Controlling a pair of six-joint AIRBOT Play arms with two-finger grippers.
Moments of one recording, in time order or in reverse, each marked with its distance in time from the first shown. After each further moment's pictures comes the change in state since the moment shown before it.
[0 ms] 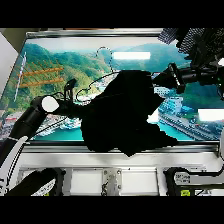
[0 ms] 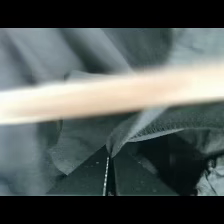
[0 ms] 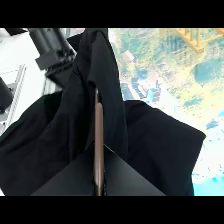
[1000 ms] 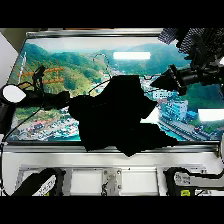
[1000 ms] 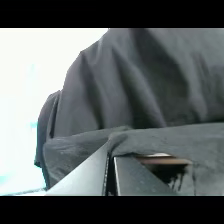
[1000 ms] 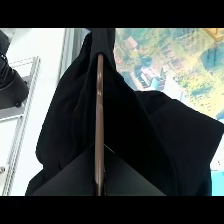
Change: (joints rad) left arm 0.281 0.050 0.138 0.007 -0.164 0.092; right arm 0.019 0.034 -0.003 -0.045 0.035 0.068
